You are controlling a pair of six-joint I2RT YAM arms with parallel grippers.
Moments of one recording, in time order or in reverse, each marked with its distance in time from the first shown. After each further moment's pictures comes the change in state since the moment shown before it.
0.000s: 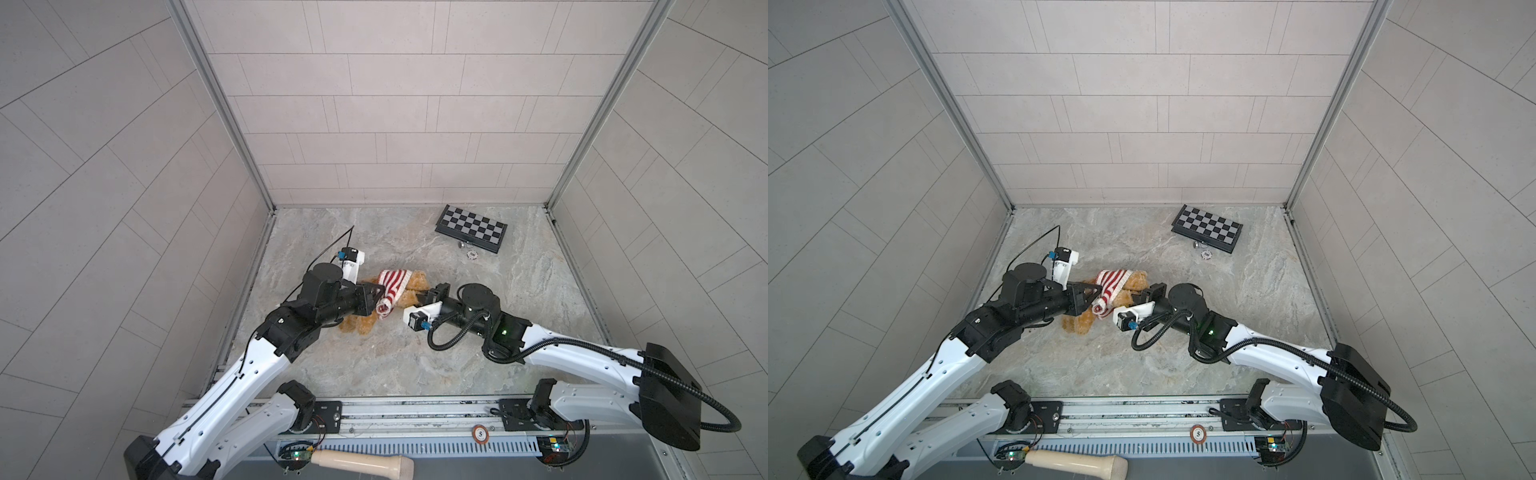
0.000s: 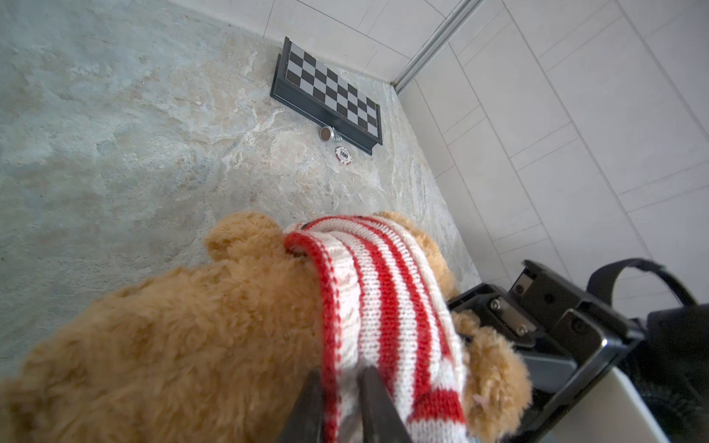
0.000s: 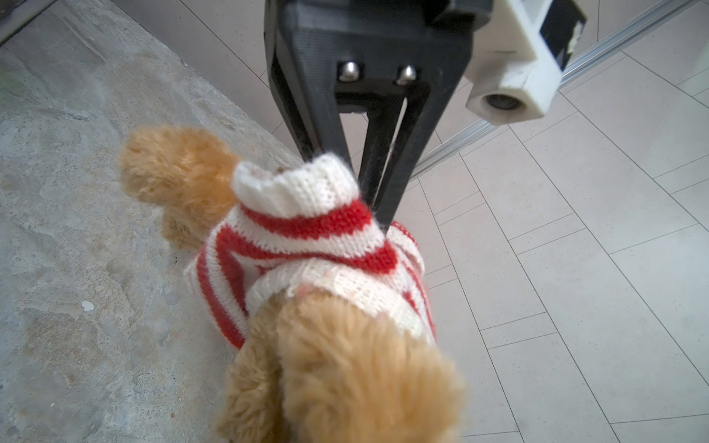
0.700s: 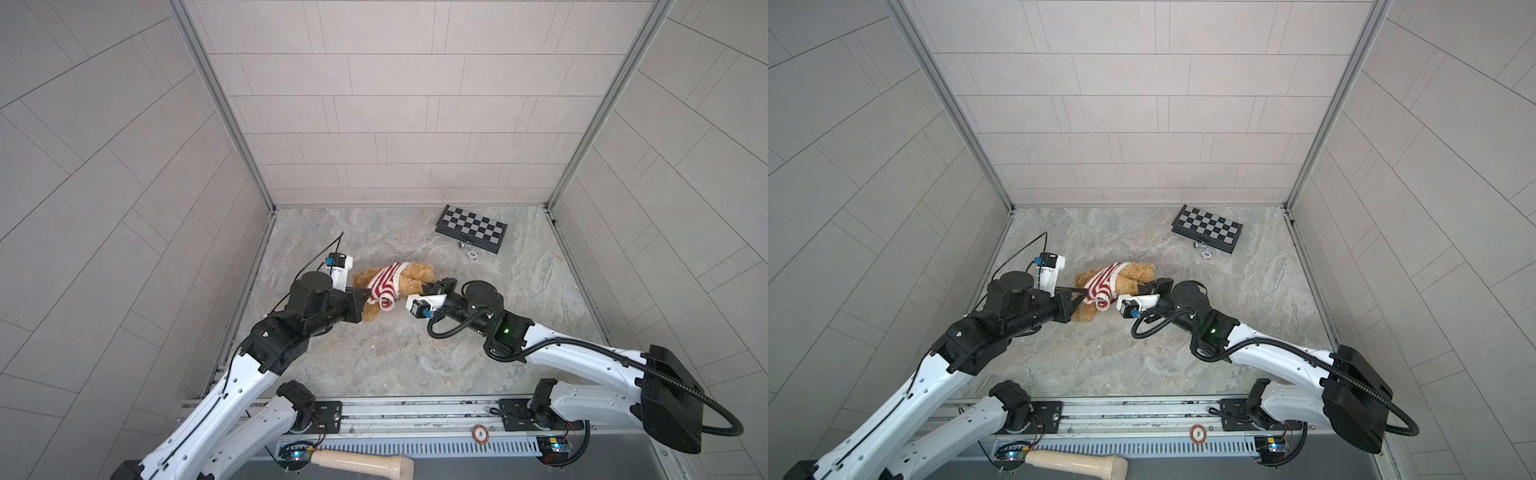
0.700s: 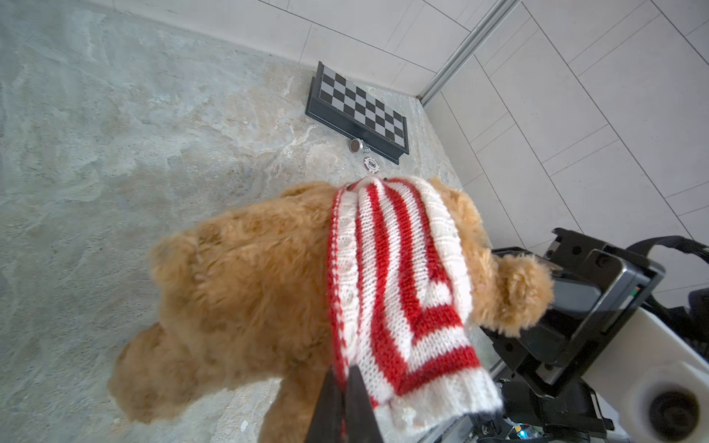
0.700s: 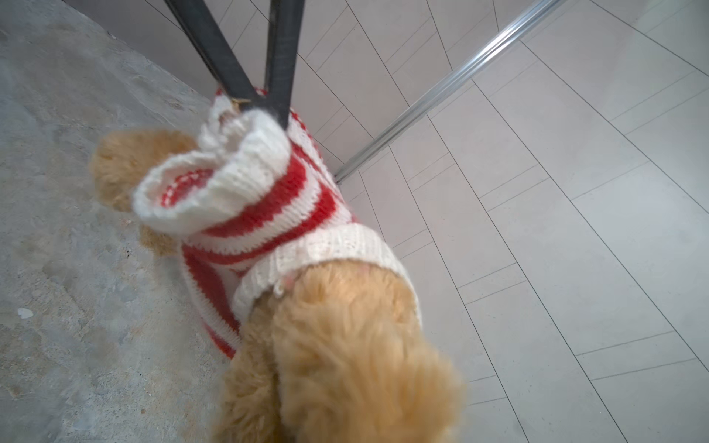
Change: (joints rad) left arm 0.017 -0.116 0.001 -0.129 -0.126 0.053; right arm -0.038 -0.012 0.000 0.022 0.113 0.080
